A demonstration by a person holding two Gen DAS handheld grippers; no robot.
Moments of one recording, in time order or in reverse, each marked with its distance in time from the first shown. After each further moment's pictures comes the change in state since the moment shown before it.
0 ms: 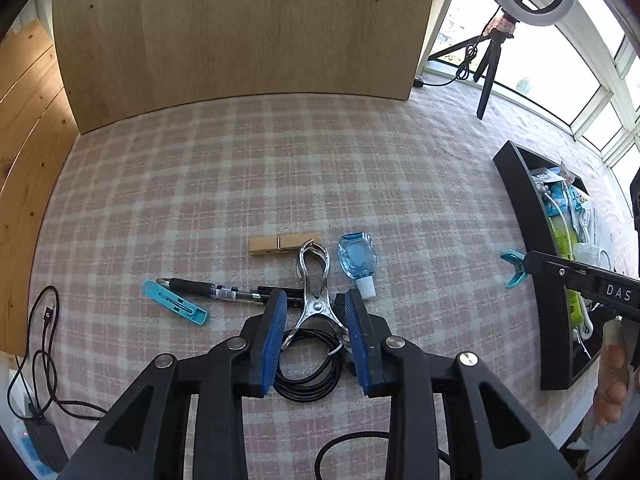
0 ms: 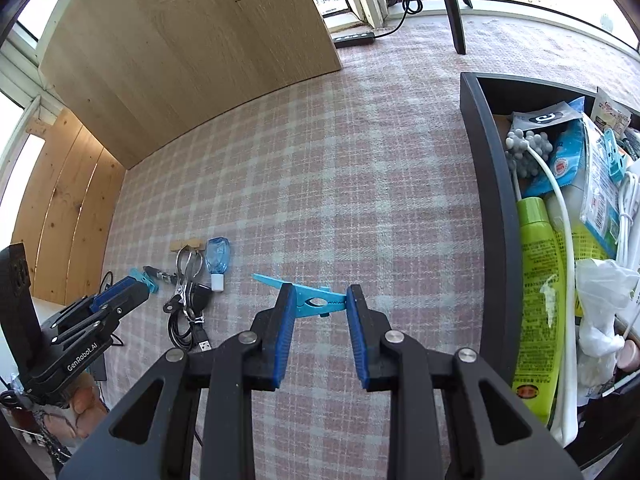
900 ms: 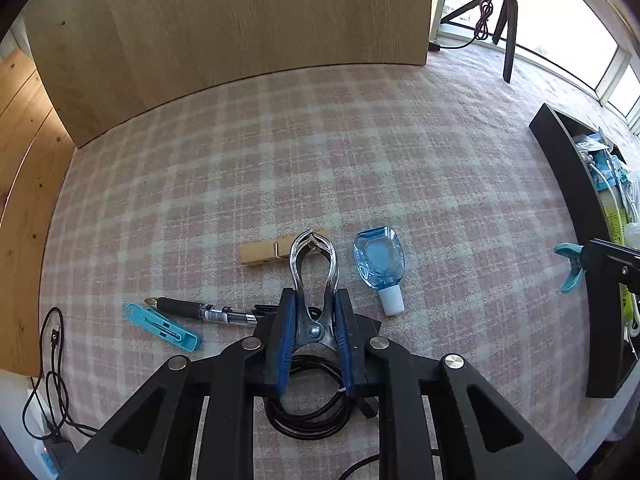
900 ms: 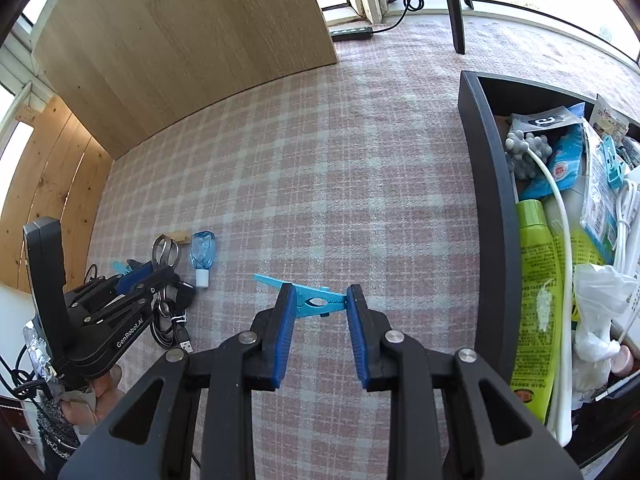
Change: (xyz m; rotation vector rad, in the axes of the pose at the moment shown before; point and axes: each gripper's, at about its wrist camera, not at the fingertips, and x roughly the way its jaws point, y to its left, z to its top) left arm 0.022 -0.011 0.003 0.084 0.036 0.123; right arm 0.002 -0.003 0.002 -0.027 0.000 -0.053
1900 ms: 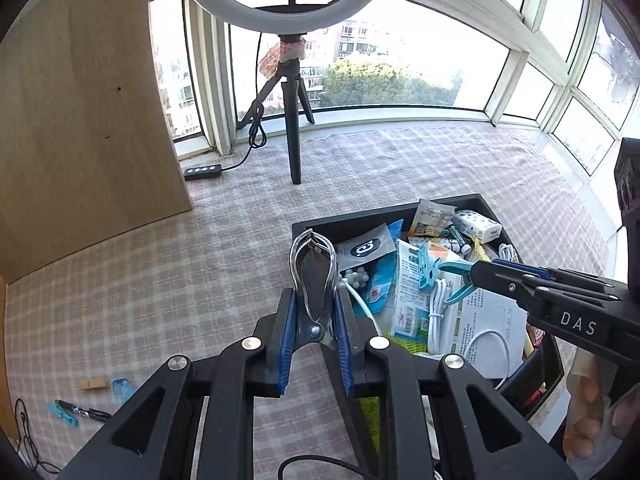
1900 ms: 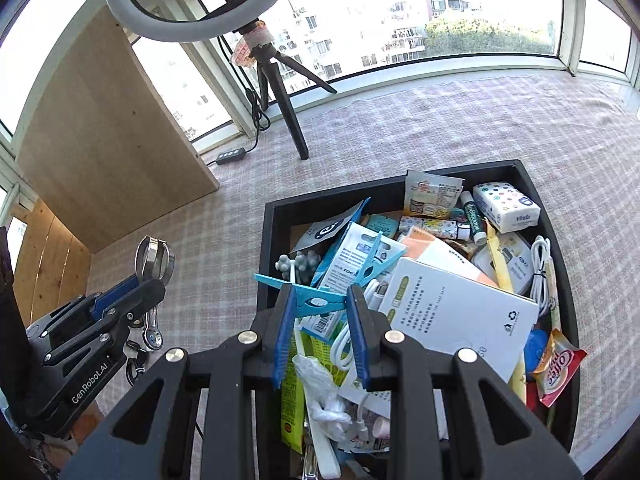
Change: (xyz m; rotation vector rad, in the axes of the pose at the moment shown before) left arm -0.089 -0.242 0.098 0.184 -0.191 -0.250; right arm -0.131 -0.183 0.049 0.150 -0.205 -0.082
